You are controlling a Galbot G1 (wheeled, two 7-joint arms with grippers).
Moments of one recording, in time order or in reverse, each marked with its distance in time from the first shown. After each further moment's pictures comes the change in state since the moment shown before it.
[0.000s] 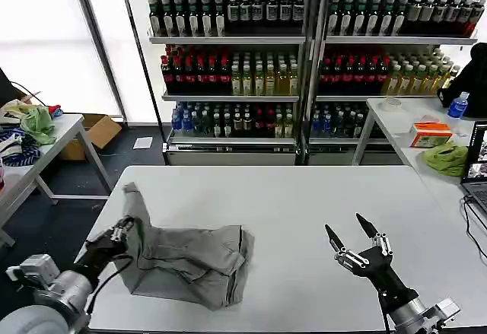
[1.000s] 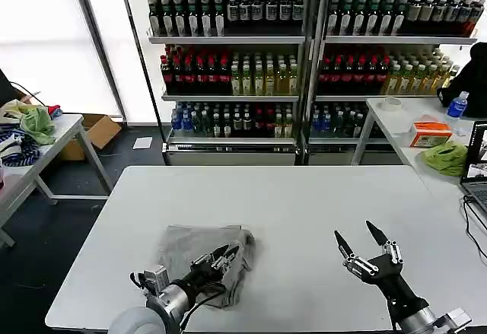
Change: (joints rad) left arm -0.205 -0.082 0.514 0.211 0.087 -0.027 0.063; right arm -0.050 0.022 0.045 0.020 0.001 -0.022 -0.002
